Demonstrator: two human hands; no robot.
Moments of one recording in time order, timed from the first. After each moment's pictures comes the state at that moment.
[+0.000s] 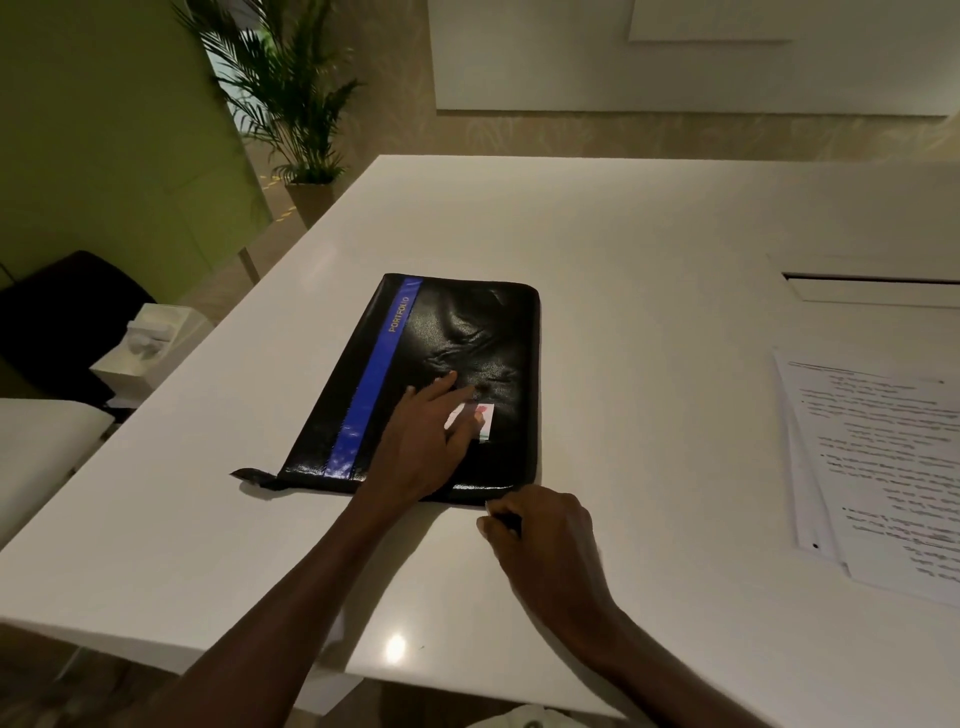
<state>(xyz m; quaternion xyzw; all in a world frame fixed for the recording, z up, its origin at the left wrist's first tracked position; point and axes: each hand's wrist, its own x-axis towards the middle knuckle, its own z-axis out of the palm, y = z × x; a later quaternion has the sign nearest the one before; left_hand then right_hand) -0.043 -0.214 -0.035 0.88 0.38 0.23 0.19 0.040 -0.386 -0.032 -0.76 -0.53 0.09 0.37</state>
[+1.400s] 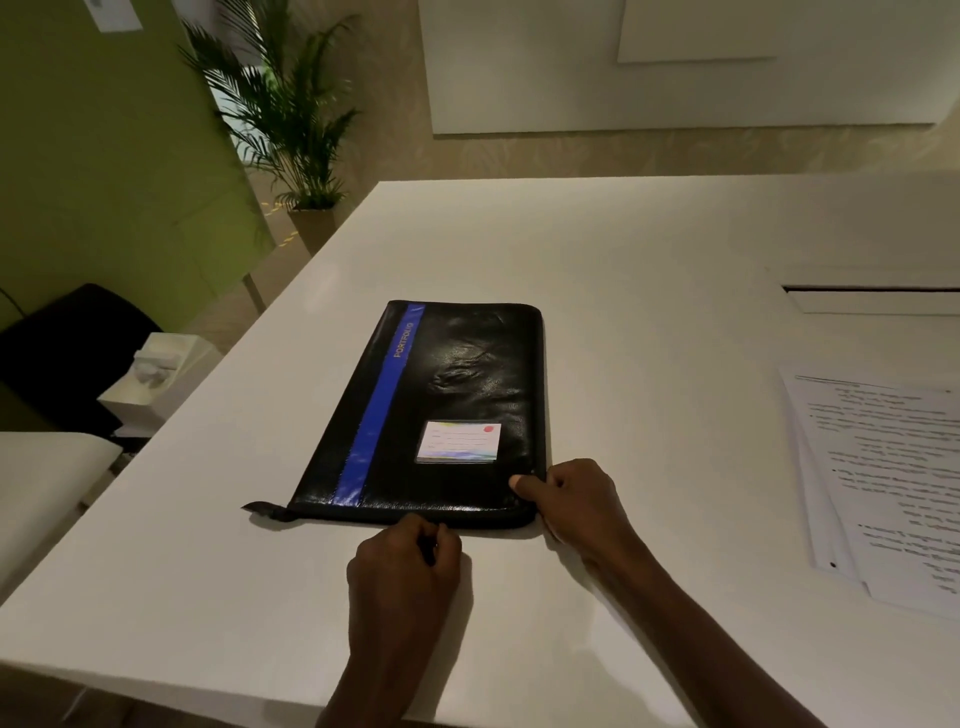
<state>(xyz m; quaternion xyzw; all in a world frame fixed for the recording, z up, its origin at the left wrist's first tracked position) -0.093 -0.318 -0.021 0.74 0.57 0.31 0.17 0.084 -0.348 -0.014 -0.79 -0.34 0.28 0.43</state>
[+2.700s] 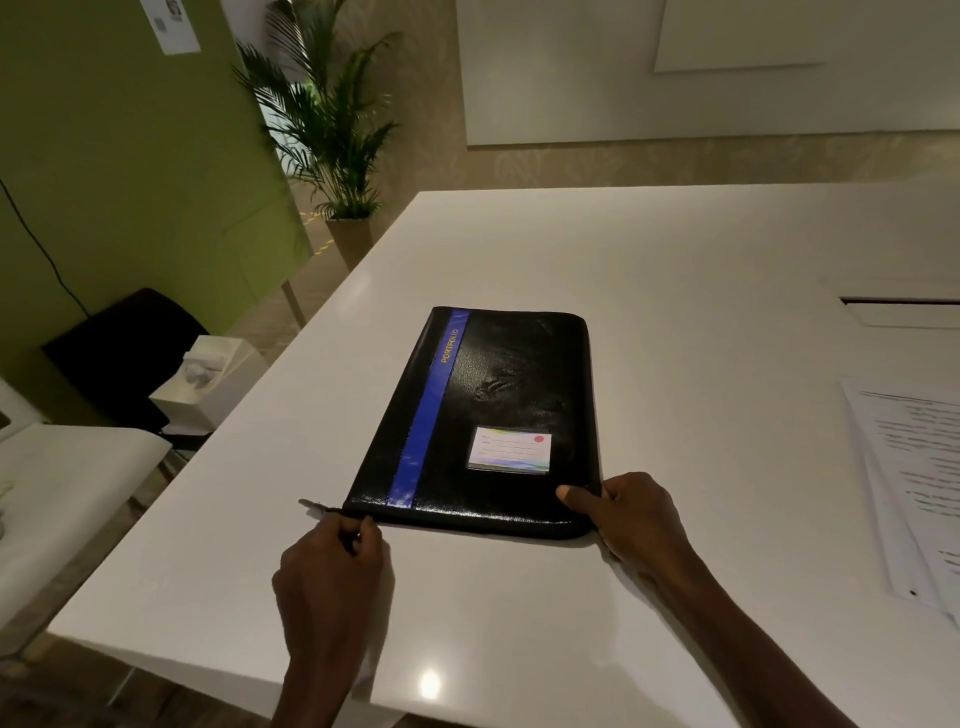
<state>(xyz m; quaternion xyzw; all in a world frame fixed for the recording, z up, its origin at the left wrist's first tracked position) -0.167 -0.281 -0.011 0.63 0.69 0.33 0.14 0.088 -0.343 -0.022 -0.82 -0.35 0.26 0.37</state>
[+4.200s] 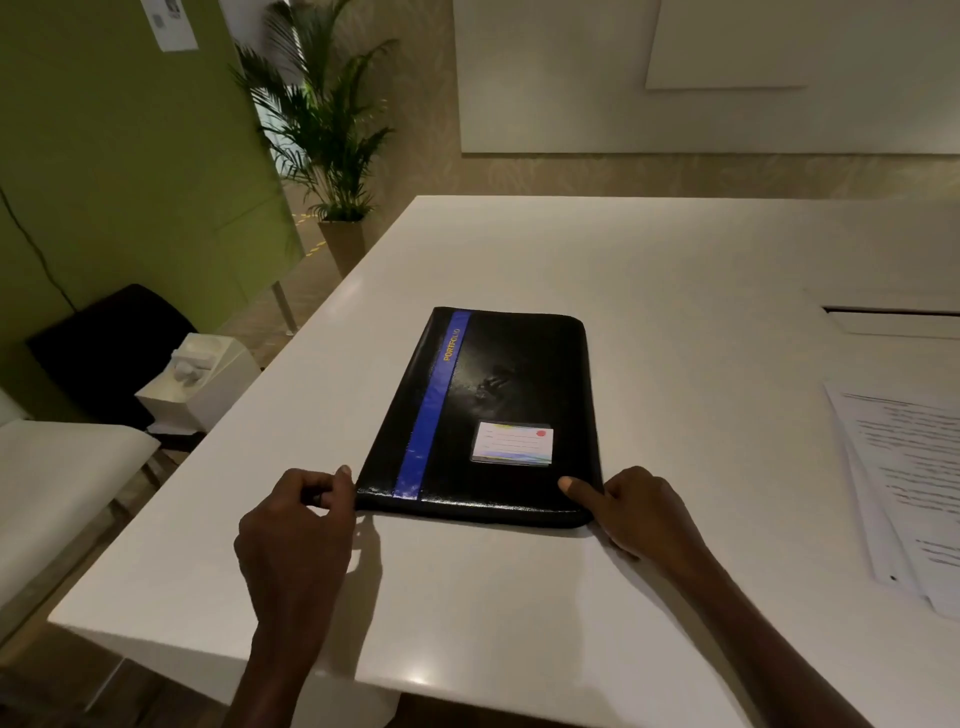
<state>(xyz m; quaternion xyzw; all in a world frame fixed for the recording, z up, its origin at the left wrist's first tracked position) -0.193 -0.257 0.008 0.63 0.62 0.45 0.13 0.087 -0.351 -0.011 -0.85 -0.41 0.19 0.25</state>
